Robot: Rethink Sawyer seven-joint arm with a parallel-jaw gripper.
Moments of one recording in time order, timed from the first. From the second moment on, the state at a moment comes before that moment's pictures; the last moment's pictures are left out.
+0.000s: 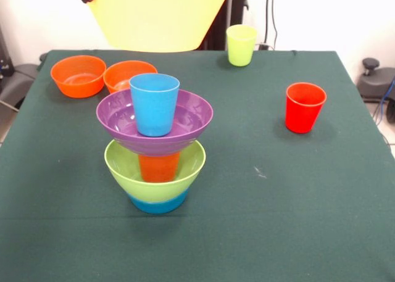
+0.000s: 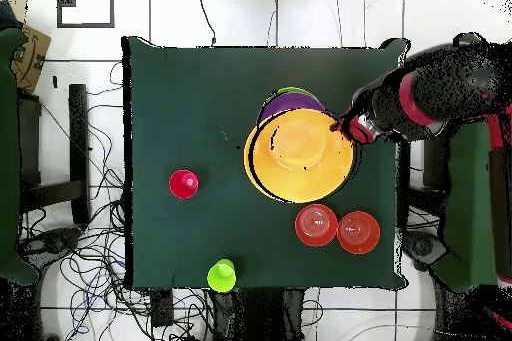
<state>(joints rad) -1.16 -0.50 1.29 1.32 -0.56 1.60 1.00</state>
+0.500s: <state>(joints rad) -1.15 -0.50 1.28 1.28 -0.56 1.60 1.00</state>
